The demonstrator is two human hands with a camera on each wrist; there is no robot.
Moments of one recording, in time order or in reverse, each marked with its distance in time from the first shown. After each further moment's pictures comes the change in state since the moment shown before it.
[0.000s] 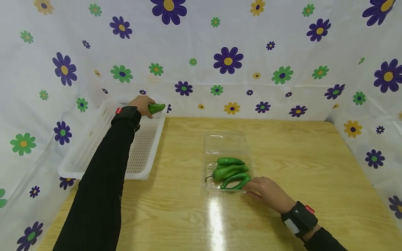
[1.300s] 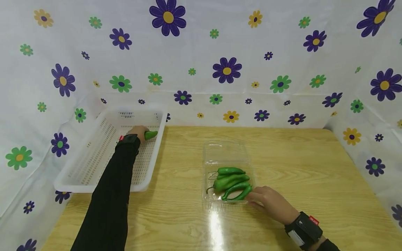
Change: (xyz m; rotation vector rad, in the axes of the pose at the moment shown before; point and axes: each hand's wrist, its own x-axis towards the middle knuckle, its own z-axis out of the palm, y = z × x) left_hand 0.007 -0.059 0.089 -0.012 0.004 -0.069; right_hand -0.003 0.004 0.001 0.019 0.009 -0.019
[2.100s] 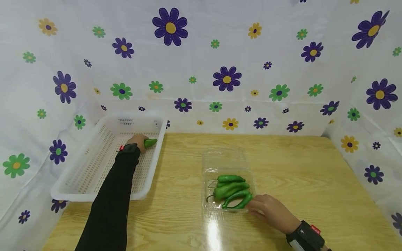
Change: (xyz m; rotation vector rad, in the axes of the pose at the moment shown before) left_hand 0.003 -0.006 0.017 -0.024 0.089 -0.015; right_hand 0.002 -0.006 -0.004 0.007 -0.026 0.037
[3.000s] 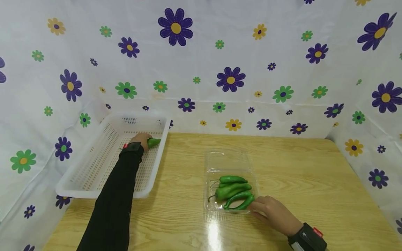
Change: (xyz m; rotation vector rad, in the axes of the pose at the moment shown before) left_hand -0.003 0.002 -0.002 -0.020 0.003 -0.027; right_hand 0.001 -0.005 -0.002 -0.011 -0.025 0.025
